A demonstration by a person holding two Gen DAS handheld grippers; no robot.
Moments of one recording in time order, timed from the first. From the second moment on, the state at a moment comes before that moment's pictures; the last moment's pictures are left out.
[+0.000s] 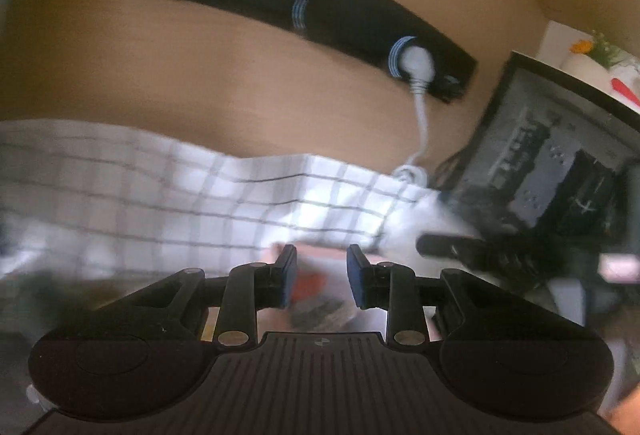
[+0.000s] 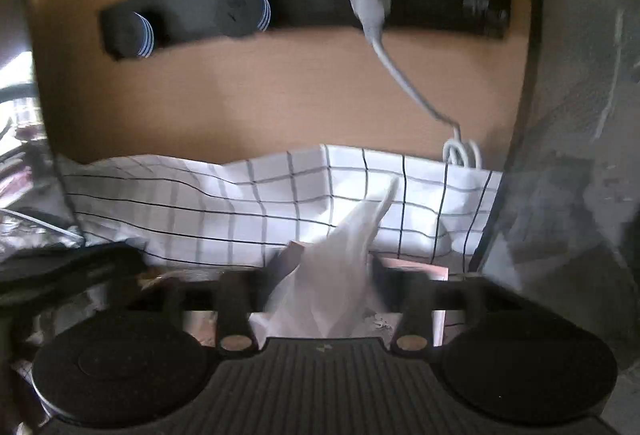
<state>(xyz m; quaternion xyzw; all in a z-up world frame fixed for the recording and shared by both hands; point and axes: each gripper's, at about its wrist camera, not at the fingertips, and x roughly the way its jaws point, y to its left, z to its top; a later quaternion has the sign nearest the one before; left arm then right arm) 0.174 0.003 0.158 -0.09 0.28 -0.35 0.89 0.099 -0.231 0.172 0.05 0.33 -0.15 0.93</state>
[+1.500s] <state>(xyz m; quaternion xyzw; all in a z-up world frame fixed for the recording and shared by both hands) 0.217 0.220 0.028 -0.02 0.48 -0.34 0.81 0.078 -0.025 0.048 -0.06 0.45 0.04 0.89</state>
